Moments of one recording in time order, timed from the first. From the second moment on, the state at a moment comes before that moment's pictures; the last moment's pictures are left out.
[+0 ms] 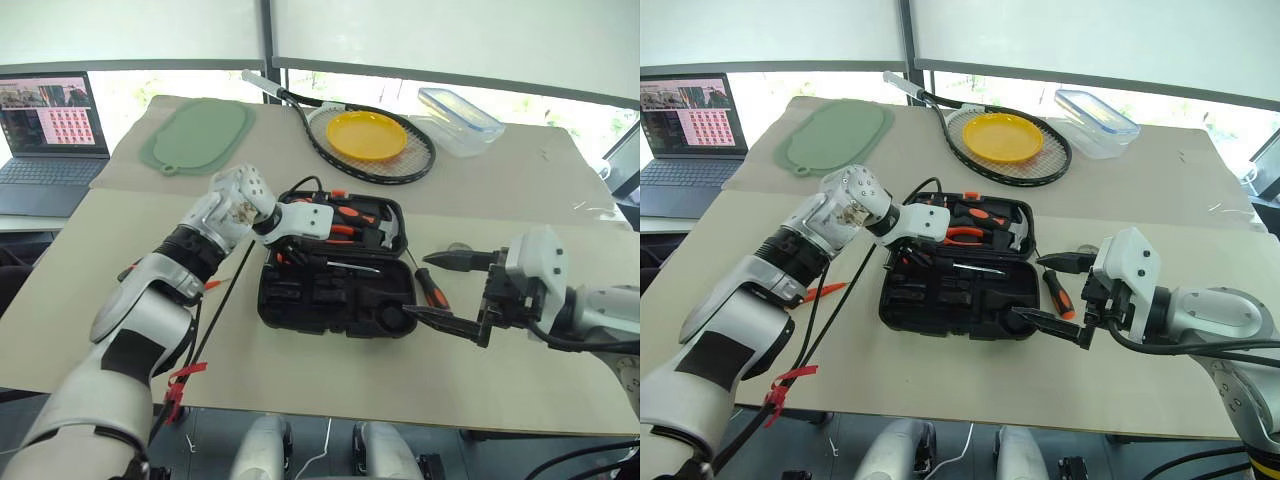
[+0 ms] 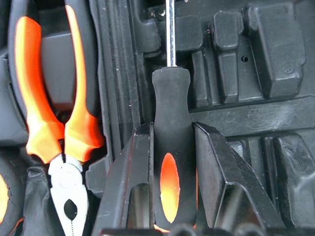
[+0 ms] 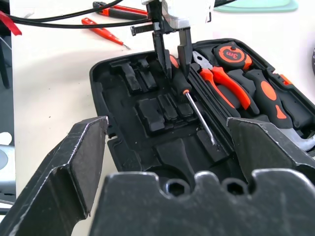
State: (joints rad) left arm -1.19 0.48 -0.64 0.65 0.19 0.17 -1.41; right arm -0.08 -0.92 -0.27 -0.66 0.73 0.64 0.84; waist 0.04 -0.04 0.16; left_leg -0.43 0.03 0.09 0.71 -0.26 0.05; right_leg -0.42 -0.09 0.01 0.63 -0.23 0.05
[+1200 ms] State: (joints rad) left arm -1.17 0.40 -0.47 0.77 0.23 0.07 -1.32; right arm -0.11 -0.89 -0.26 -0.66 0.73 0.64 0.83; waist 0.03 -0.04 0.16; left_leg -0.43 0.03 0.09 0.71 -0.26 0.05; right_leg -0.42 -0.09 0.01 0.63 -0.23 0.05
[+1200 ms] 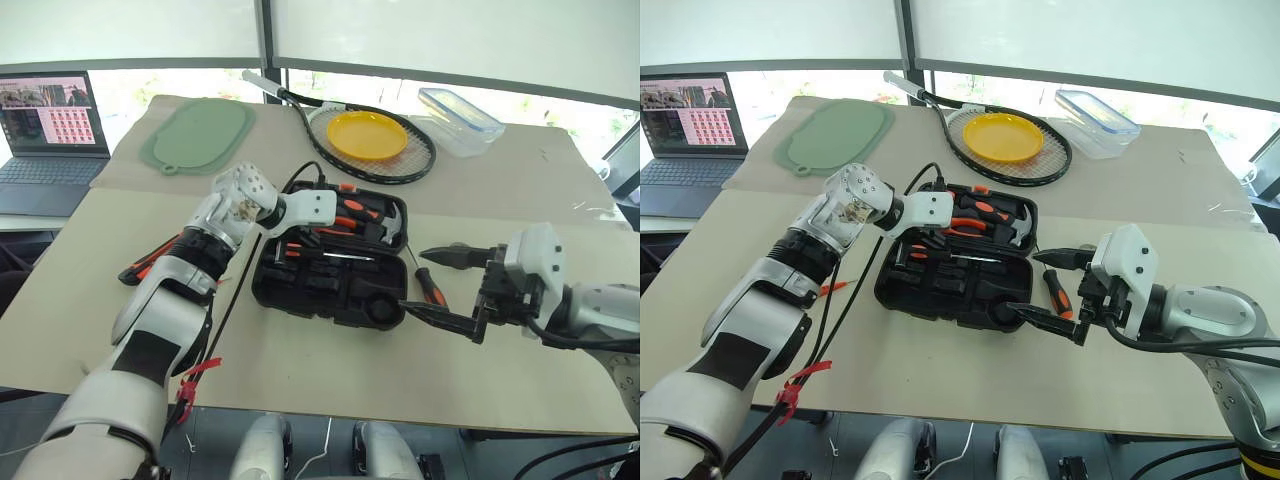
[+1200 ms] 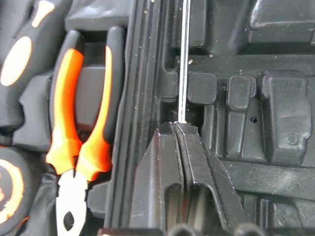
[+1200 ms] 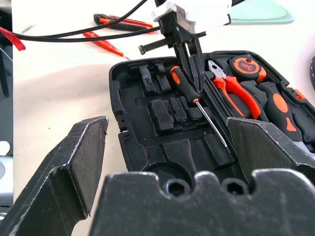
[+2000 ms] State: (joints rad) left arm -1.11 0.39 -0.33 0.76 0.16 0.05 -1.24; right arm 0.03 -0.86 -0.35 -0.65 0.69 0.64 0.76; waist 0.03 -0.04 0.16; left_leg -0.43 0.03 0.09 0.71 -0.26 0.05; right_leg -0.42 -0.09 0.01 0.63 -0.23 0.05
